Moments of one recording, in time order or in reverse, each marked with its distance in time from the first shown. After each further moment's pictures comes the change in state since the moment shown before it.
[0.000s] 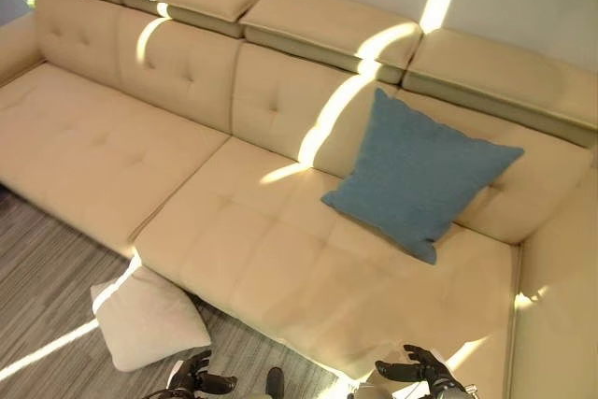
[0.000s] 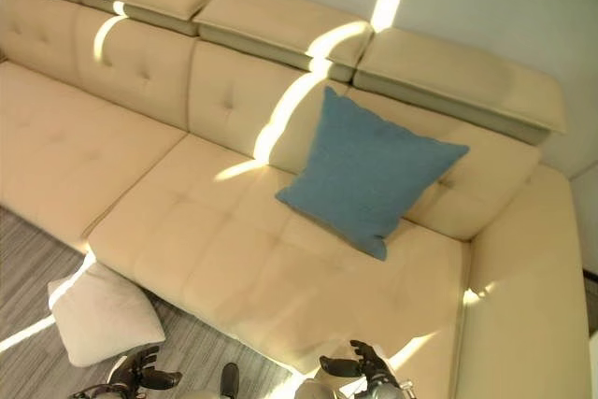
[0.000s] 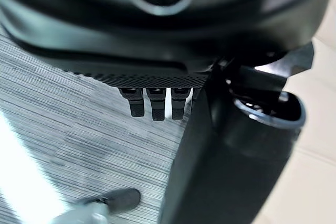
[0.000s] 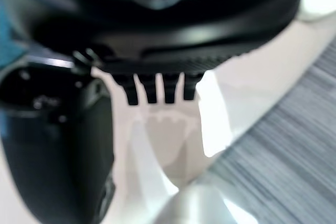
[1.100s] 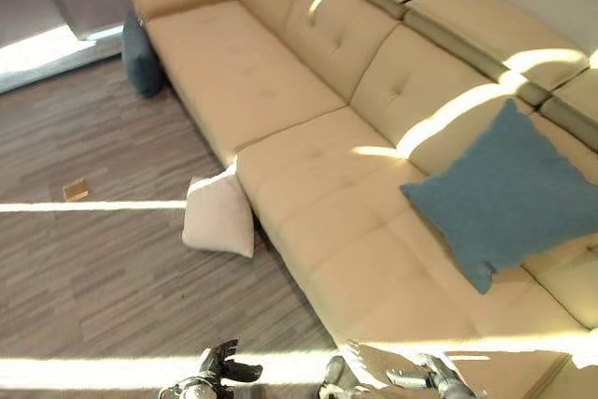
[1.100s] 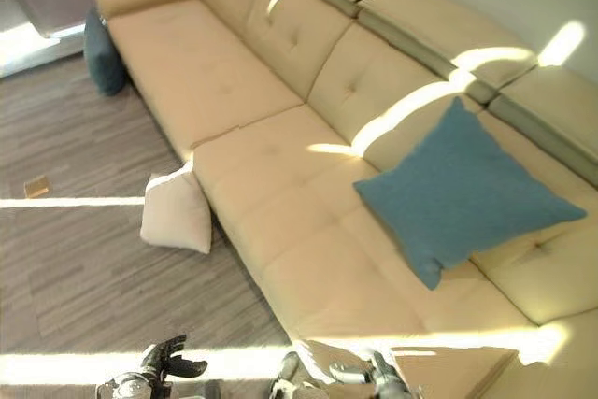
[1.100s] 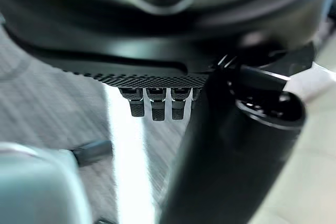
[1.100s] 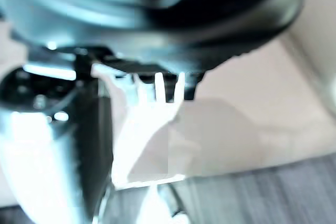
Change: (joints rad) left arm -0.050 -0.093 -0.046 0.002 -0.017 0.017 0.016; right arm -0.021 -0.035 0.037 0.001 0.000 0.017 -0.023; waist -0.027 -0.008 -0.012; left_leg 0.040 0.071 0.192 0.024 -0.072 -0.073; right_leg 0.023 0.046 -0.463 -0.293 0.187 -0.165
